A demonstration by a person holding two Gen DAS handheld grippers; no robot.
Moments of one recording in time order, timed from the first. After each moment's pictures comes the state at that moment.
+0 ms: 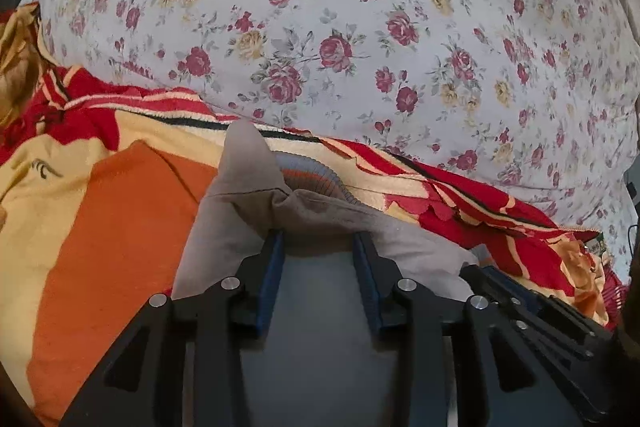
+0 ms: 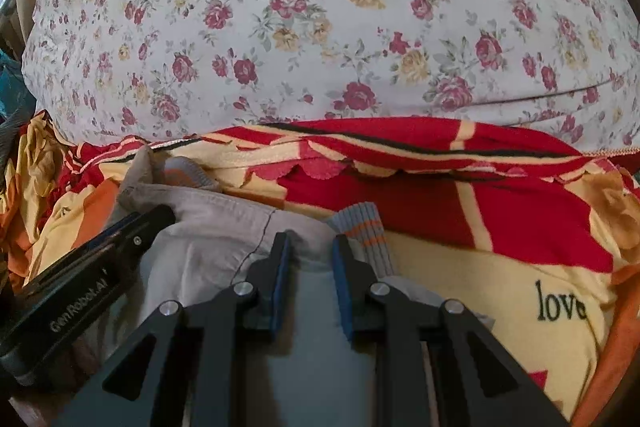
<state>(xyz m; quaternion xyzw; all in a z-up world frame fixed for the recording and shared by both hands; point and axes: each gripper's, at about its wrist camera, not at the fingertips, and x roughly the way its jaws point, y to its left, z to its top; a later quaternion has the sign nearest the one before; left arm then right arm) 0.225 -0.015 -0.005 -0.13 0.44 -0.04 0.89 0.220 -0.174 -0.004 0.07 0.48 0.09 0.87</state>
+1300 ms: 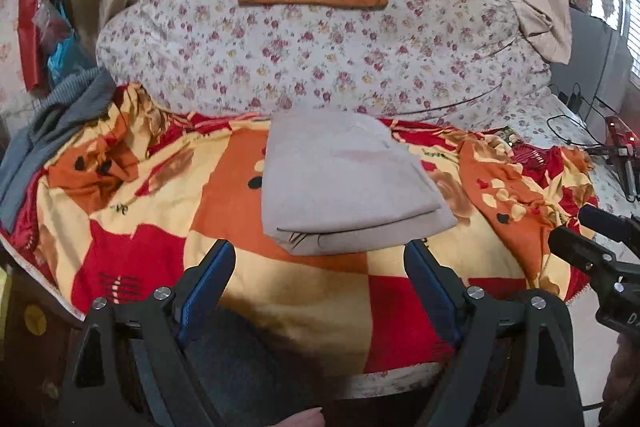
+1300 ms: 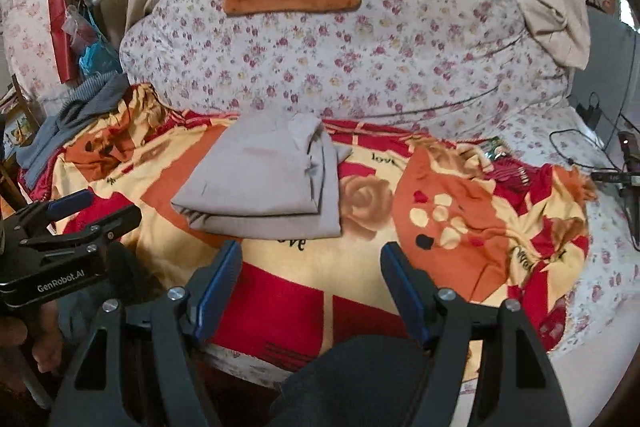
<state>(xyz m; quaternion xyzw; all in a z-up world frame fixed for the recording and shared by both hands) -0.156 -0.038 0.147 0.00 0.35 -0.04 0.94 -0.184 -0.260 0.169 -0.01 0.36 0.10 0.93</state>
